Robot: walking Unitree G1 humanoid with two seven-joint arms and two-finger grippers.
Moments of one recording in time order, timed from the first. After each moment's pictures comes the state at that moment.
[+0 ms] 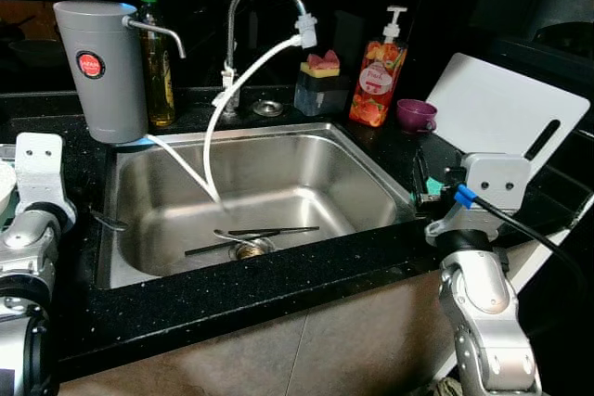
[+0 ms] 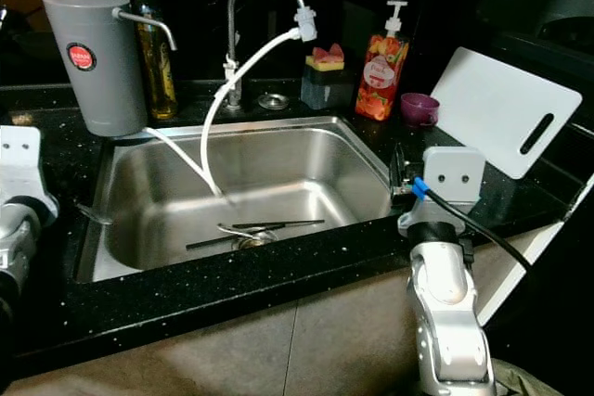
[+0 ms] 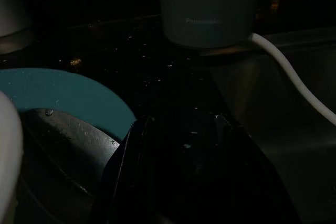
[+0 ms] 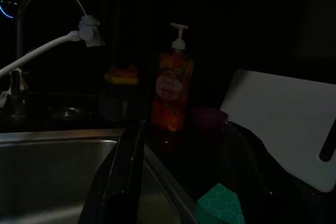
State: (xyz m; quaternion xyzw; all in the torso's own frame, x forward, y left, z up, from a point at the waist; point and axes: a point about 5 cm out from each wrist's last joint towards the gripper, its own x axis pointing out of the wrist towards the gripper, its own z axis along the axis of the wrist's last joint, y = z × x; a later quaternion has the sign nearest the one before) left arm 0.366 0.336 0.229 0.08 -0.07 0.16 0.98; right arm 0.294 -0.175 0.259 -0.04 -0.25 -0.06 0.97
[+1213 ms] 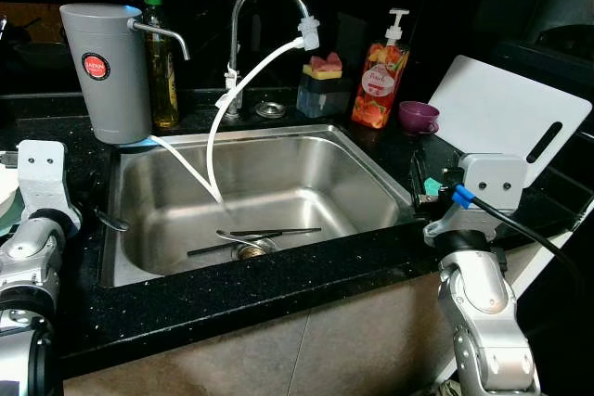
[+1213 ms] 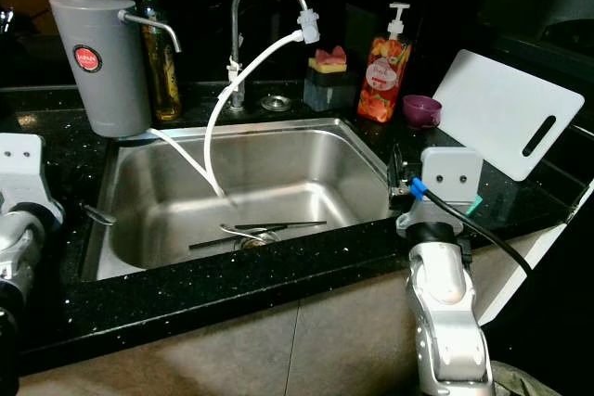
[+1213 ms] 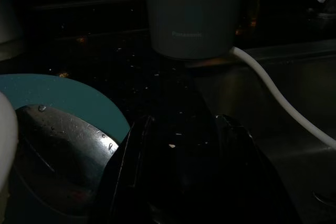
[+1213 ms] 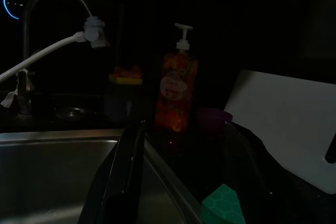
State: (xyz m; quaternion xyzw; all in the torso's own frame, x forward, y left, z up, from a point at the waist) left arm 0.364 0.329 0.223 0.07 -0.10 0.12 0.98; right arm 0.295 -0.174 0.258 -0.04 -0.24 -0.06 0.97
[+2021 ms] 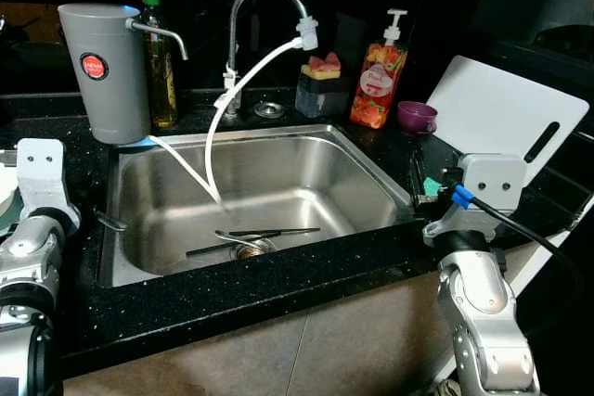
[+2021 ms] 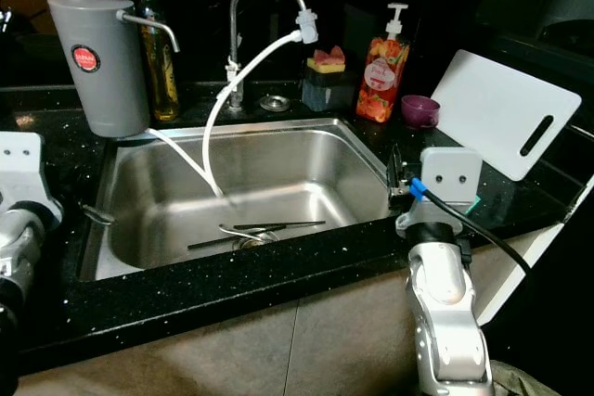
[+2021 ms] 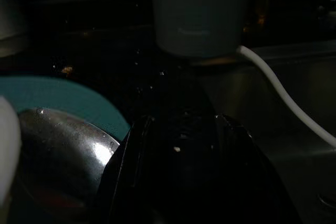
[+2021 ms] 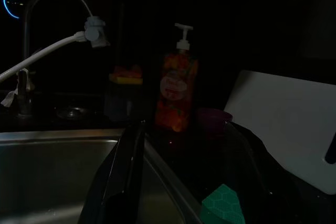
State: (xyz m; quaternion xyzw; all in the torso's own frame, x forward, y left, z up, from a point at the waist) left arm 0.366 0.331 0.229 0.07 -0.10 0.14 0.98; right arm 0.295 -0.174 0.258 -0.04 -0.24 -0.05 0.97
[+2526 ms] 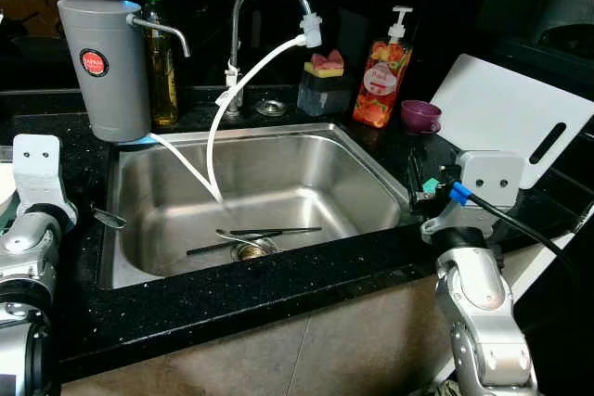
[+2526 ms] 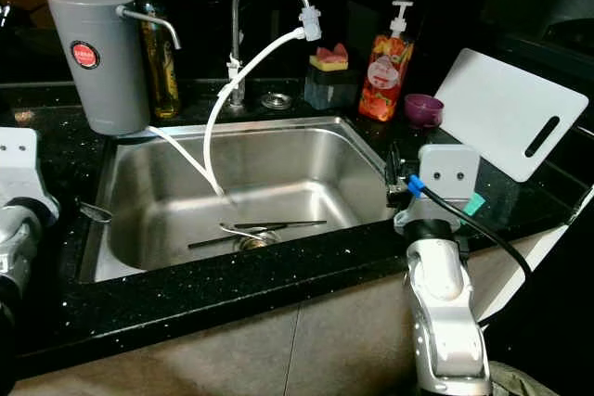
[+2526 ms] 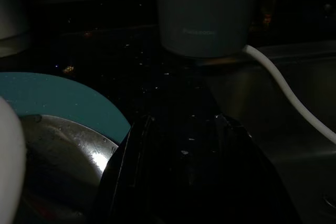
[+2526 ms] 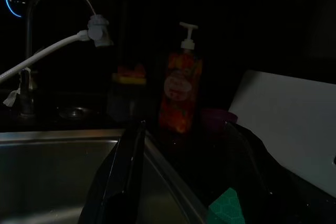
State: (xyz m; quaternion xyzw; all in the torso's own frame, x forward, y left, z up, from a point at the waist) left arm 0.364 0.333 0.230 0.07 -0.10 0.14 0.98; right arm 0.298 -0.173 0.259 -0.03 -0.24 -0.05 0.97
